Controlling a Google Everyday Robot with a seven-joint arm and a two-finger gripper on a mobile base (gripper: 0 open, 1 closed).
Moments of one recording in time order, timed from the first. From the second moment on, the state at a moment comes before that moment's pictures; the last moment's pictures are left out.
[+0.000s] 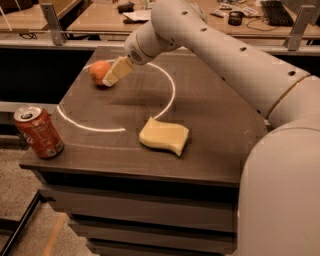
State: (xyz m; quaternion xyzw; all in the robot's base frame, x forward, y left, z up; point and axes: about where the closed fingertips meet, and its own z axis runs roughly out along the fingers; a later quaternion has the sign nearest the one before) arm 0.747 0.119 0.904 -0.54 0.71 0.14 0.43
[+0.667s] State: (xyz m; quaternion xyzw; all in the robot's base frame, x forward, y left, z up) arm 0.780 0.158 0.881 -0.52 0.70 0.21 0.45
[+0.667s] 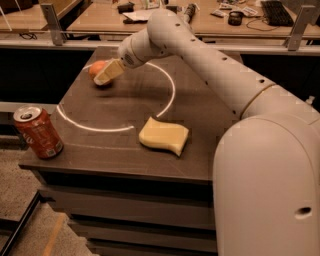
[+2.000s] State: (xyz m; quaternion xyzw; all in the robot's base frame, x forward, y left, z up) arm 0.763 0.171 0.890 -0.53 0.69 0.23 0.43
